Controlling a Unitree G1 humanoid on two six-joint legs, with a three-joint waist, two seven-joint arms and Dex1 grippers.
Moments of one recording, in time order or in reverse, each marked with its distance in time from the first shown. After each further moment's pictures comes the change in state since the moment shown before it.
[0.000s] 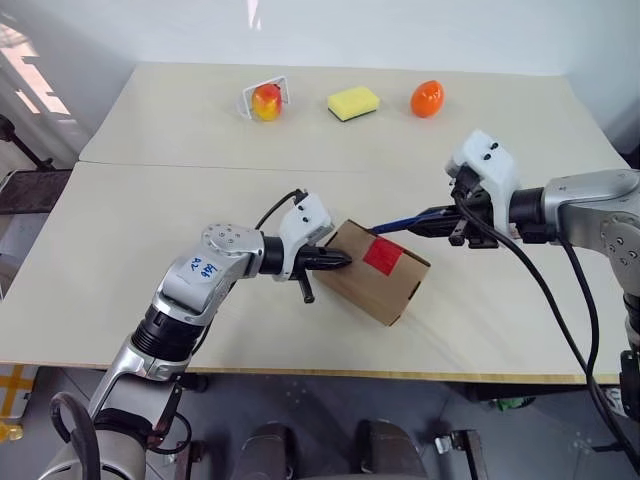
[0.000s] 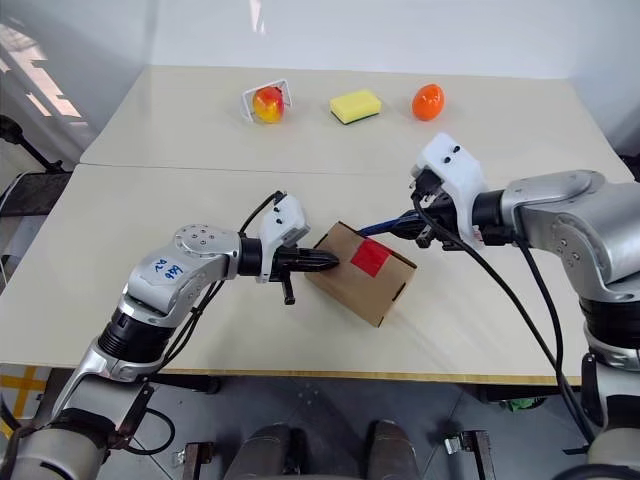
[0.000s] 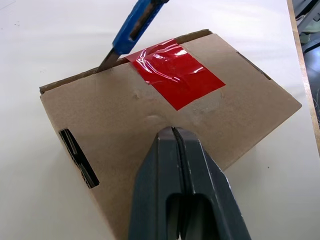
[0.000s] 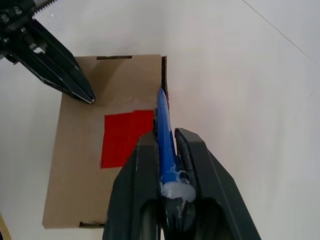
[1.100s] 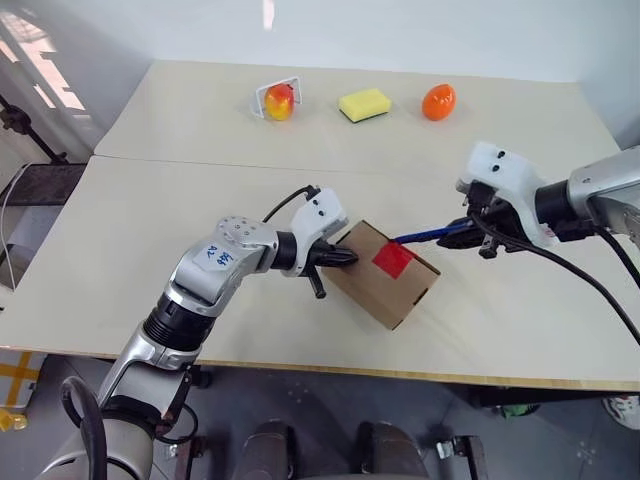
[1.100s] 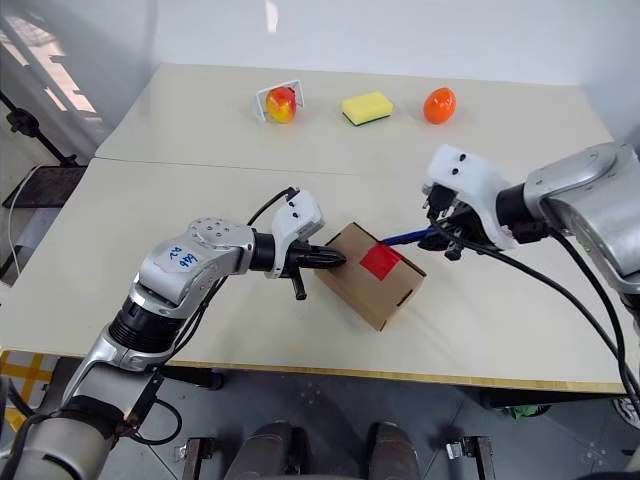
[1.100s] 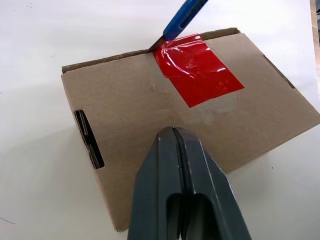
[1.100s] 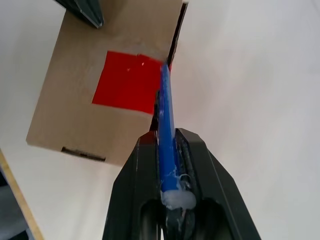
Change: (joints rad) left arm -0.074 -0.035 -0.045 0.007 0.005 0.138 0.077; right arm -0.122 -0.240 0.241 -0.004 -0.124 -0.031 0.262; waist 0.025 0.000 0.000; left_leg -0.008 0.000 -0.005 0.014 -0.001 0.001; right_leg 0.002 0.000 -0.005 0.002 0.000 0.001
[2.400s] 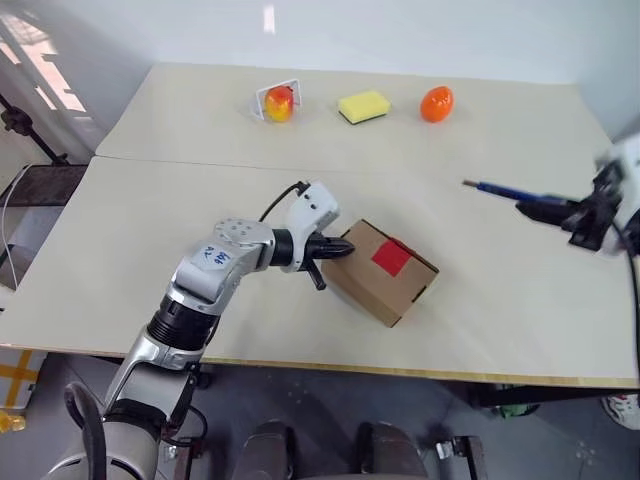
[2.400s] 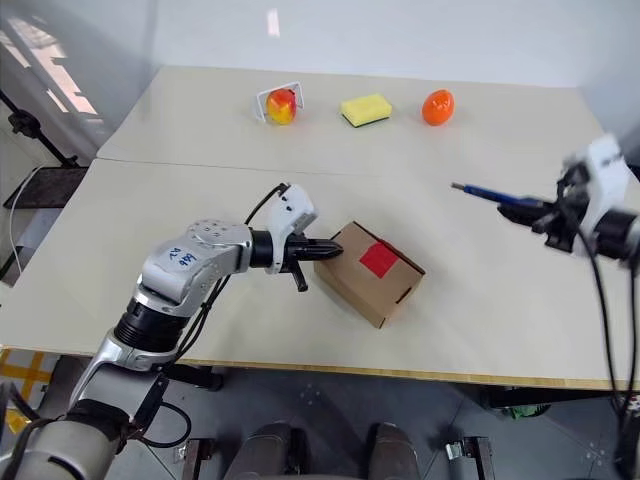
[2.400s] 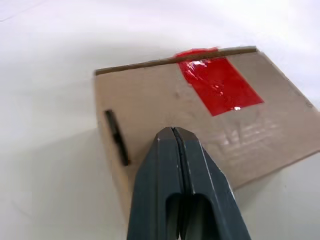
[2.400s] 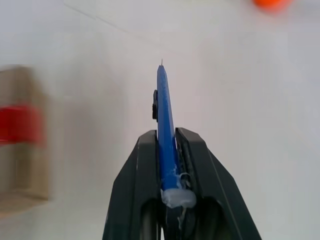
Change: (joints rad) left arm 0.022 -0.031 0.113 0.066 -0.051 -0.063 0.005; right arm 0.571 0.295 -0.715 0.467 -0.042 -0.462 -0.246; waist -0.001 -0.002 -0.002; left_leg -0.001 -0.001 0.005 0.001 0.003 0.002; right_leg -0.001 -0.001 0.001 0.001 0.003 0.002
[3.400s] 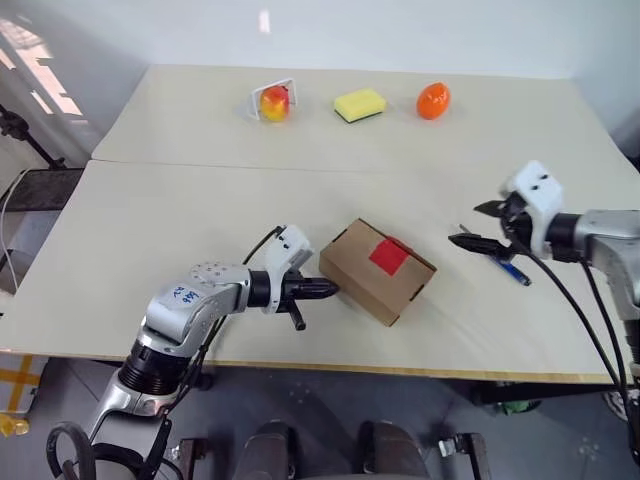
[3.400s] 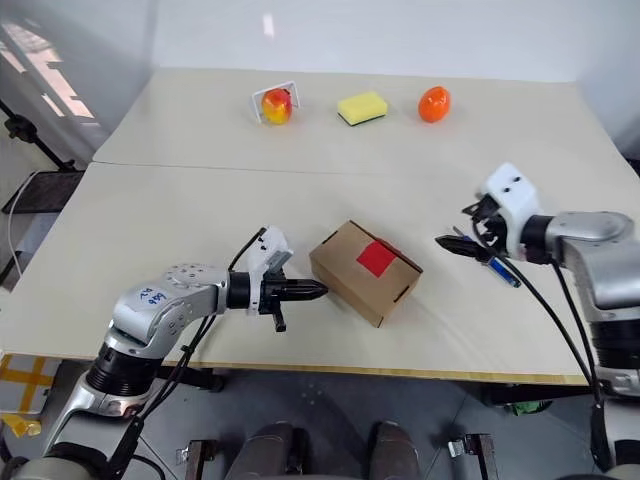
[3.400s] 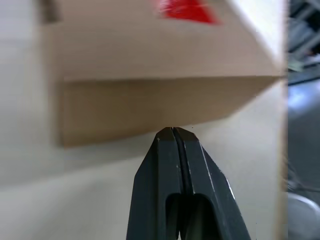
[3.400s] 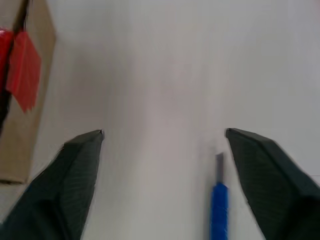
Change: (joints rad) left arm 0.243 0.054 0.011 -0.135 -0.088 0.040 0.029; right arm -0.246 -0.010 0.461 -0.023 -0.197 -0.173 0.139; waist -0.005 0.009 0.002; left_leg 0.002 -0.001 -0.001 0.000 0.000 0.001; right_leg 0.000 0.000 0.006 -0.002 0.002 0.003
